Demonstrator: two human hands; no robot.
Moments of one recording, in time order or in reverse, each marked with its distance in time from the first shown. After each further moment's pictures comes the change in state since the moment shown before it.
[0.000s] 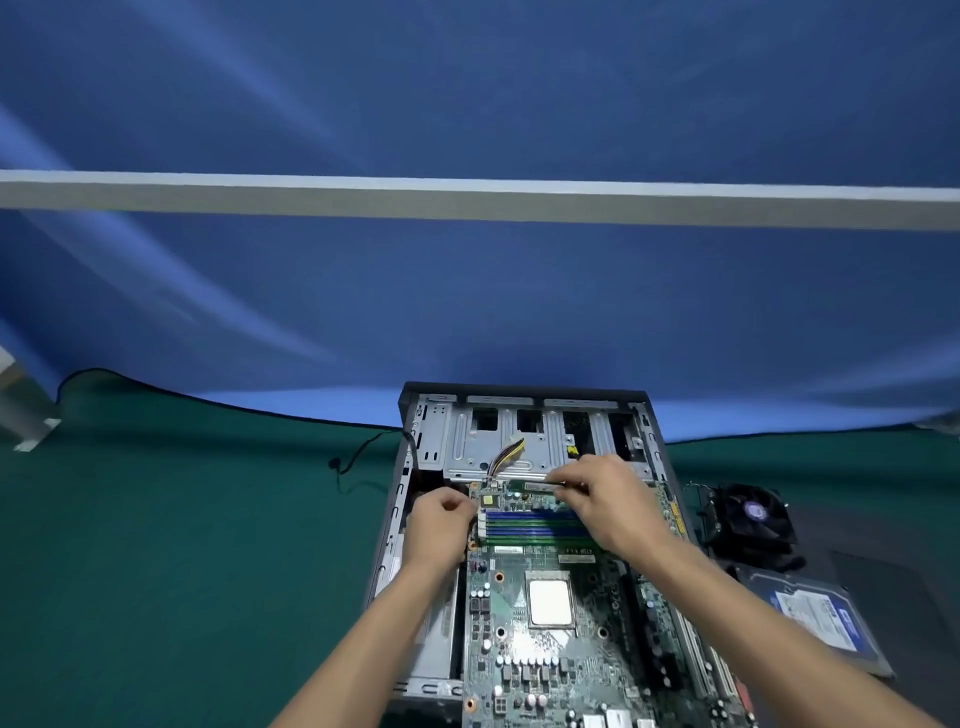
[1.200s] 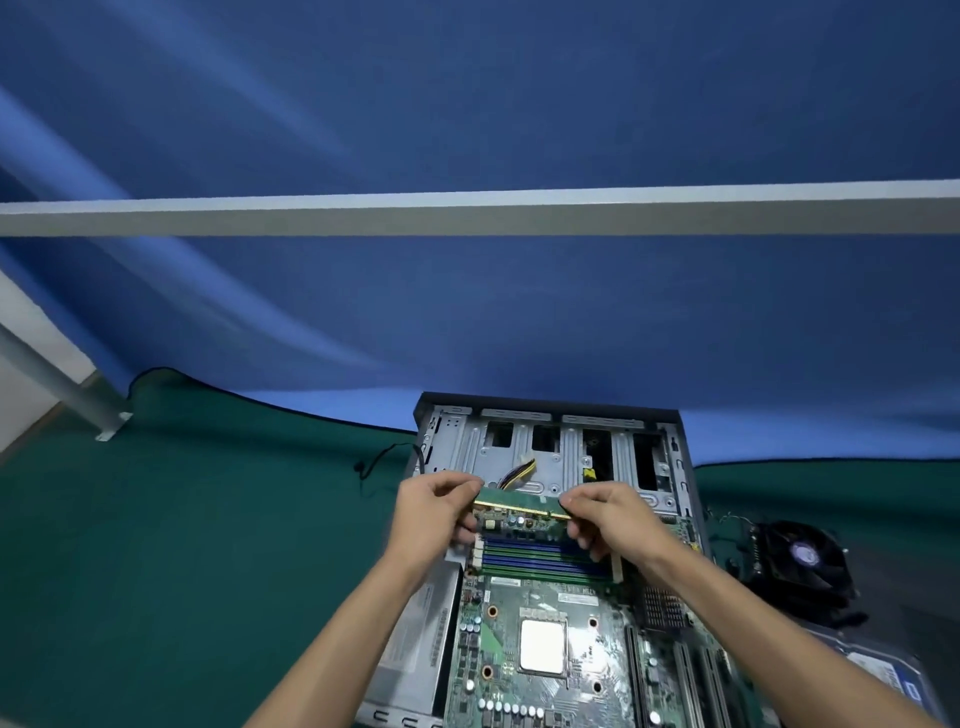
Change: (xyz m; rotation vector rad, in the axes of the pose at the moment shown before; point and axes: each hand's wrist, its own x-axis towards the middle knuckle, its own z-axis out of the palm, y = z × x) left_hand -0.004 0.049 -0.011 -0.174 0.033 0.025; right_hand 0.029 0.028 -0.008 0.848 -0.383 0.270
